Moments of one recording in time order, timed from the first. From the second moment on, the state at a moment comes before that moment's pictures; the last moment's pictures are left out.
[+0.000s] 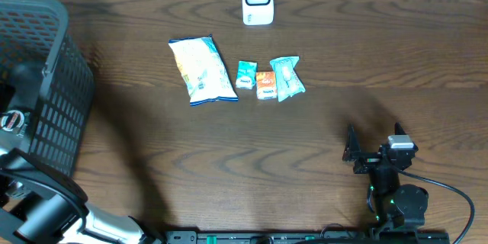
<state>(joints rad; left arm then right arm) 0.81 1.83 1.55 -0.83 -0.22 -0.48 0.01 0.01 0.01 -0.07 -0.03 0.03</state>
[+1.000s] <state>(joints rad) 0.80 2.07 1.55 -0.63 -0.26 -0.48 0.01 0.01 0.01 -0.07 -0.03 0.03</state>
